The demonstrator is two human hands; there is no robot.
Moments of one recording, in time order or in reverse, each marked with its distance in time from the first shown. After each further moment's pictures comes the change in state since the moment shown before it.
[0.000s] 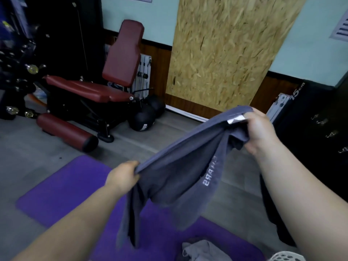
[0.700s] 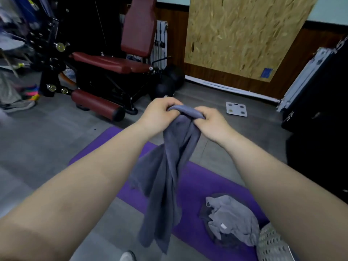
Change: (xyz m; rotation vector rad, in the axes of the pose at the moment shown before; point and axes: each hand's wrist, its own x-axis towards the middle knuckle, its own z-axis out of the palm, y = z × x) left_hand -0.064 0.040 -0.052 -0.545 0.131 0.313; right_hand -0.102 0.083 0.063 -0.756 -0.413 -0.128
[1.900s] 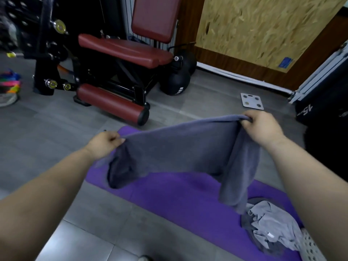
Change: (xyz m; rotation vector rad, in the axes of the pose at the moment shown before) left_hand 0.087 -0.406 -0.337 0.320 -0.206 -0.442; right_hand 0.238 -0.092 0.210 -0.618 0.133 0.373
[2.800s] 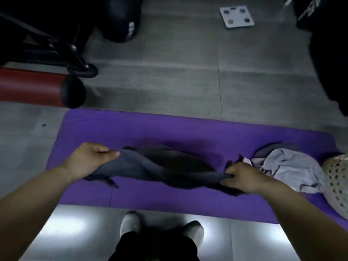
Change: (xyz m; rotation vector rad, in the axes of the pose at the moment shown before) left_hand 0.187 -0.003 0.248 0.027 -0.408 -0.025; right_hand 0.034 0.206 0.301 0.106 -0.912 0.320
